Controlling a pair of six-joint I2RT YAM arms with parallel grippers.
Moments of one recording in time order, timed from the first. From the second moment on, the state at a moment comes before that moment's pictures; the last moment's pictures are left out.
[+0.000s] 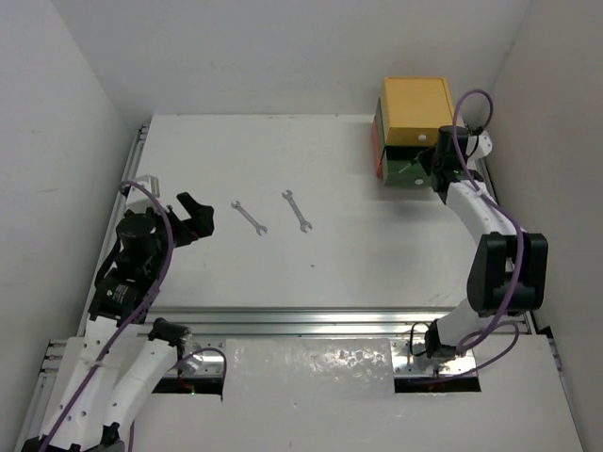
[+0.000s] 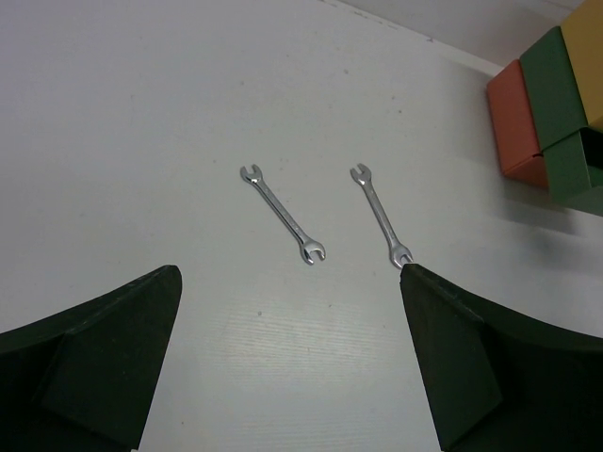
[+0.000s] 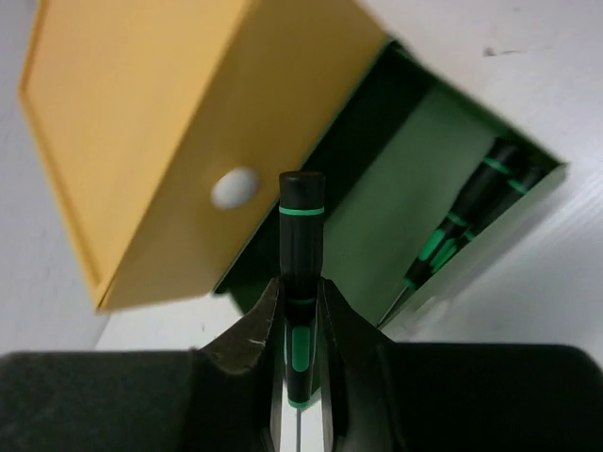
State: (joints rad) left arm -0.18 0.58 0.78 -0.52 -0.15 -0.44; right arm -0.01 1.59 1.13 -0.05 0.28 0.95
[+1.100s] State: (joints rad) left arm -0.18 0.60 0.78 -0.52 -0.14 -0.44; right arm -0.05 1.62 0.87 0.16 0.09 0.56
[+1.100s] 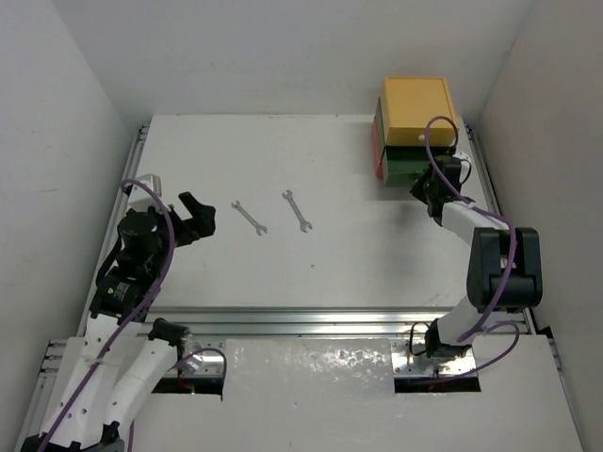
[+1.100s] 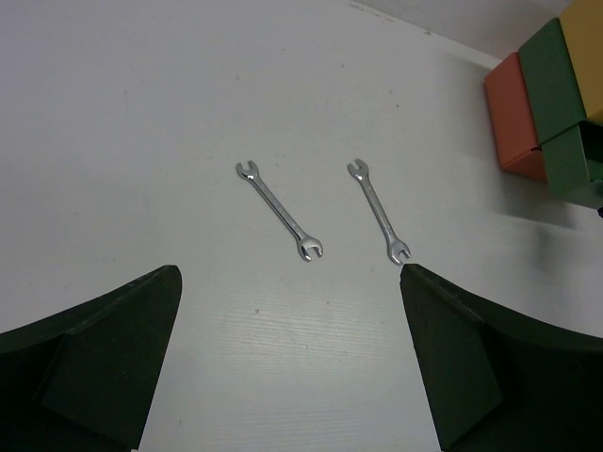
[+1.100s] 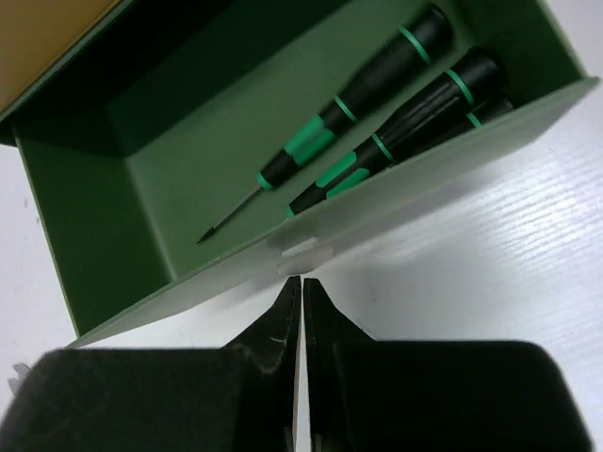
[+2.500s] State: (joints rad) left arm -0.18 0.64 0.78 -0.51 -0.08 -0.43; right arm -0.08 1.91 1.10 0.36 -0.11 0.23
